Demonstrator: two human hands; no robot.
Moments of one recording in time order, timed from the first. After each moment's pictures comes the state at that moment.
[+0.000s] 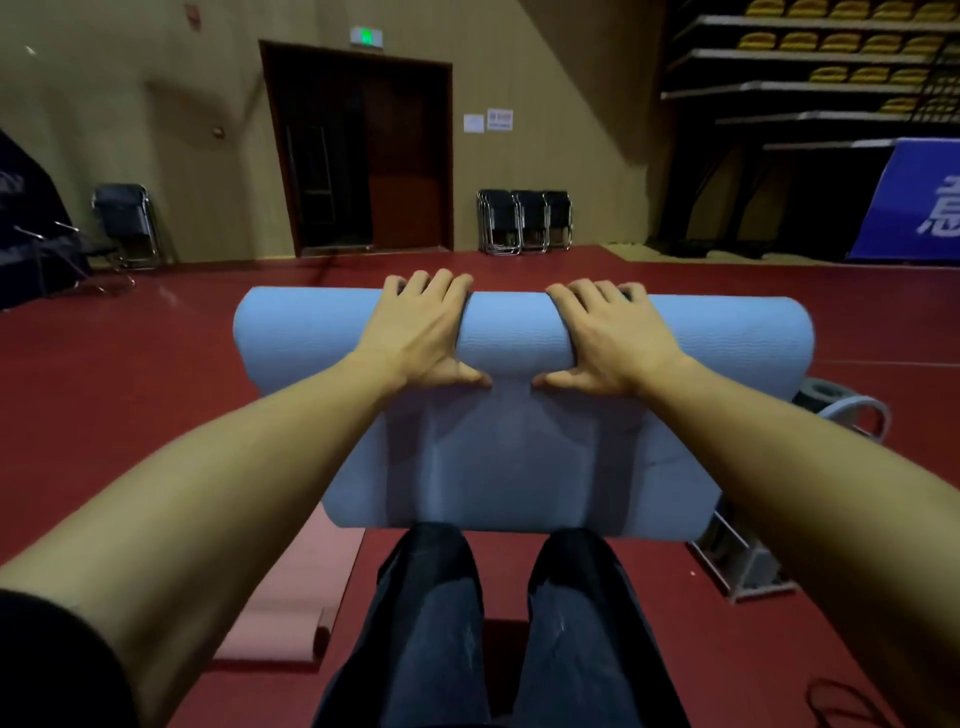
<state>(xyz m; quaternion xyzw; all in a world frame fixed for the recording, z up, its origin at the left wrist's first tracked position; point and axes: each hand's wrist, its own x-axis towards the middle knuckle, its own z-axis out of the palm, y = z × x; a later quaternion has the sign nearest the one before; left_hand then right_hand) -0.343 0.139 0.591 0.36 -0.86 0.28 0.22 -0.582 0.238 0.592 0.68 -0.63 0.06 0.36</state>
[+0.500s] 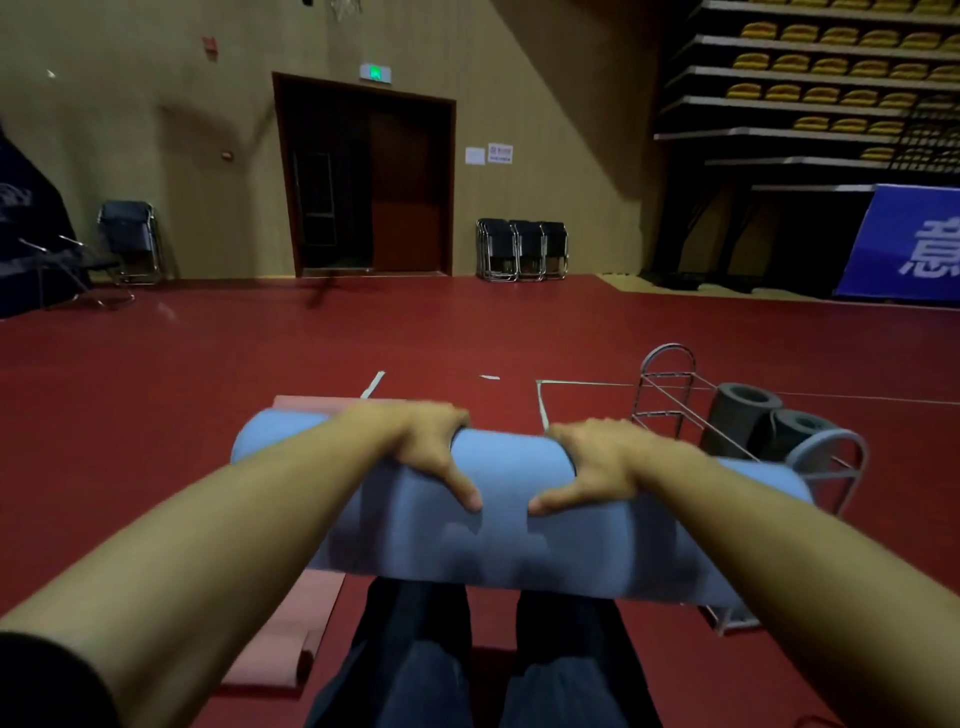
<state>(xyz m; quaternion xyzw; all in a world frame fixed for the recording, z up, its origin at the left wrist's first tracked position) -0.334 0.169 0.562 0.36 -0.93 -0.09 -0.05 -0.571 0.286 0.550 0.74 -0.67 -0.05 0.02</state>
